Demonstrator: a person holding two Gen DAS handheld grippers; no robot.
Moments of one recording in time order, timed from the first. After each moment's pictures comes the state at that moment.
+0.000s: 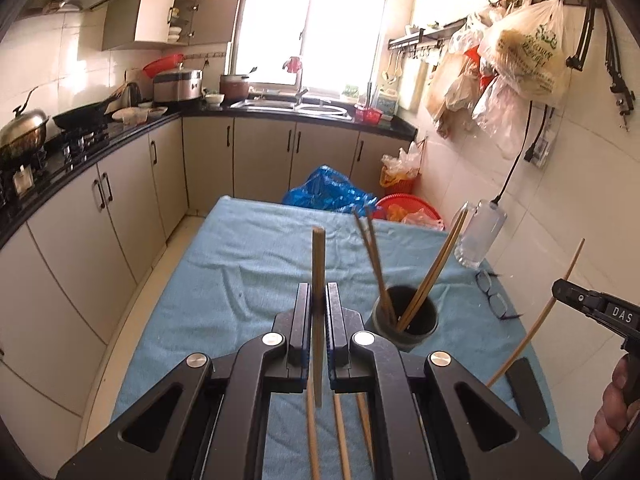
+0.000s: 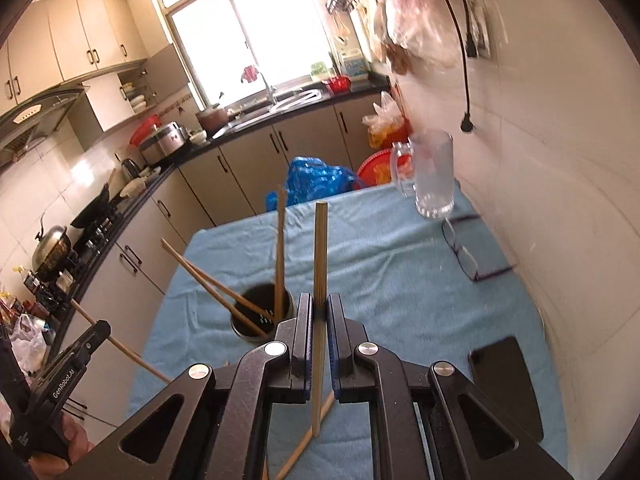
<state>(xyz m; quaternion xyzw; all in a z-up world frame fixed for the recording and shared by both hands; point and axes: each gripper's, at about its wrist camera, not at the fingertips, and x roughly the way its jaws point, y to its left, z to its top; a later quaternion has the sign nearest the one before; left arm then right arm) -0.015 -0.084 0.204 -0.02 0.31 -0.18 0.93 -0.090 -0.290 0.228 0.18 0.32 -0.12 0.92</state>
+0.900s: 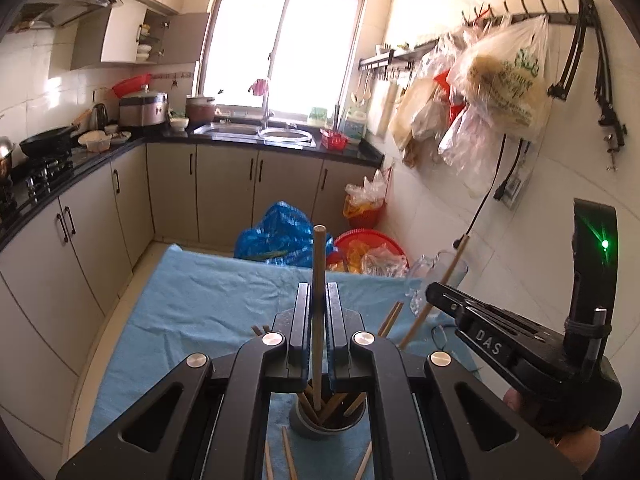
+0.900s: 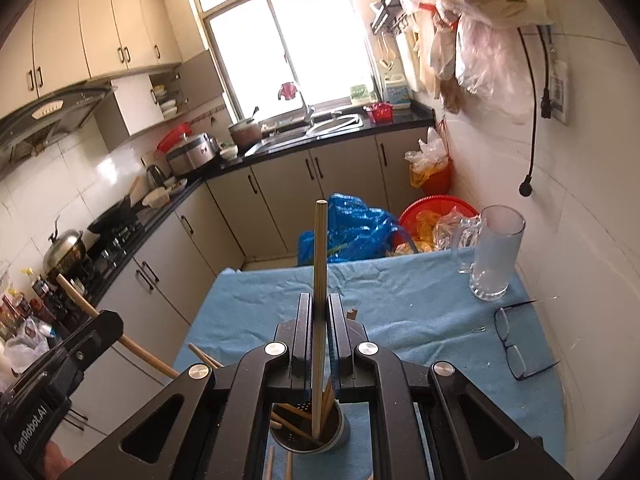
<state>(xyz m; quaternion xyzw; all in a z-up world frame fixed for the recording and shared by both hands) 0.039 -0.163 0.264 -0.04 0.29 -0.23 0.93 0.029 -0.283 0.265 0.14 0.30 -0.08 0.94</state>
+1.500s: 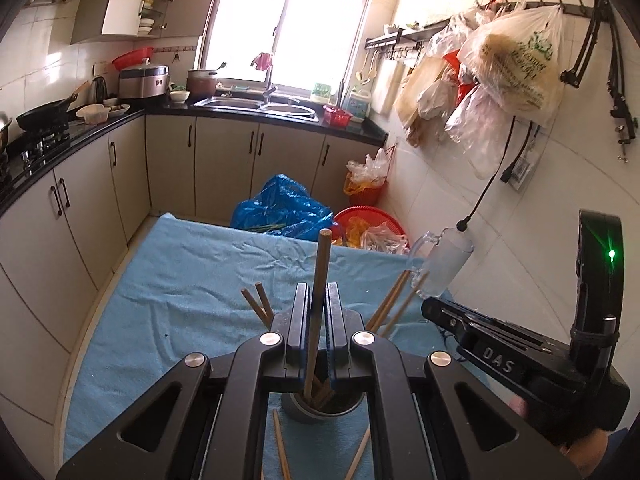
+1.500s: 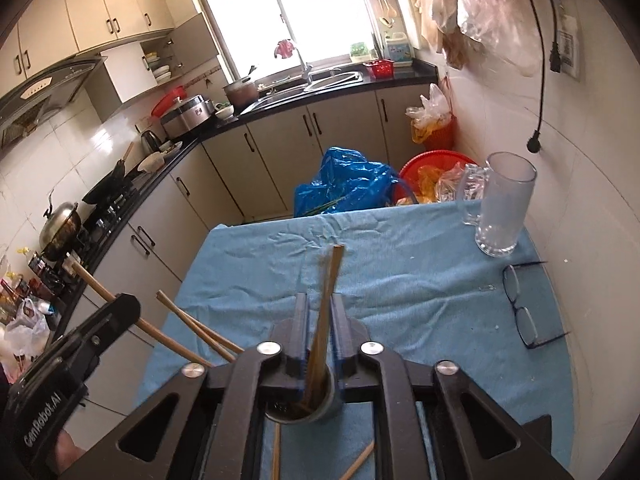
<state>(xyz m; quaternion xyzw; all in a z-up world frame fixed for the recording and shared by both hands) 0.041 -0.162 0.238 -0.05 0.32 -0.23 0.92 0.028 -0.296 0.227 0.16 0.37 -0.06 0.91</state>
